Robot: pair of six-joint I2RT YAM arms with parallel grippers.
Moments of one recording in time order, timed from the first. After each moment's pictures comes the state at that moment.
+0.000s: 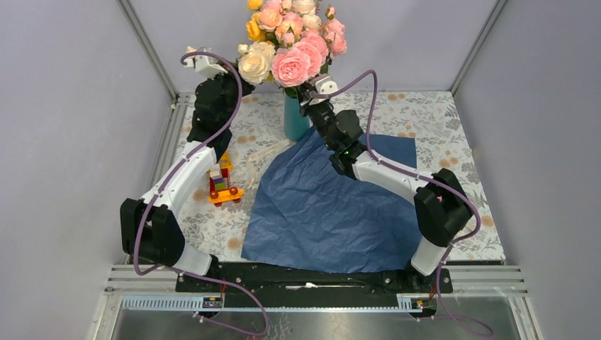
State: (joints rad) left arm -0.26 1.46 1.24 0.39 -0.09 -0.66; right arm 0.74 1.73 1.27 0.89 0.18 -0.19
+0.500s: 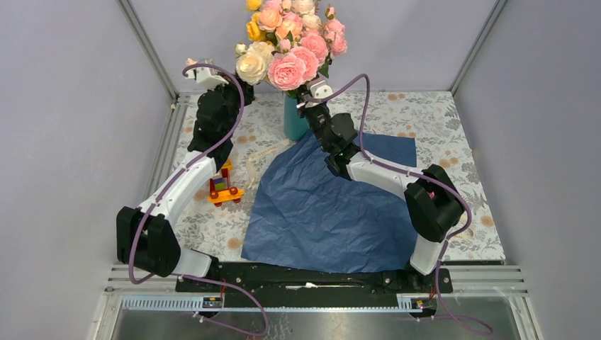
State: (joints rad) left arm -0.31 1.41 1.16 0.39 -0.16 -0.59; right arm 0.75 1.79 1.27 0.96 0.23 -0.24
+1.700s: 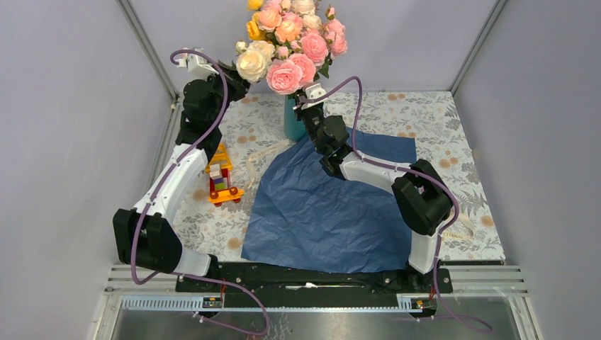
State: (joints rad) left arm -0.21 1.41 1.25 0.28 0.06 -0.73; right arm 0.75 1.89 1.29 0.99 0.30 -0.23
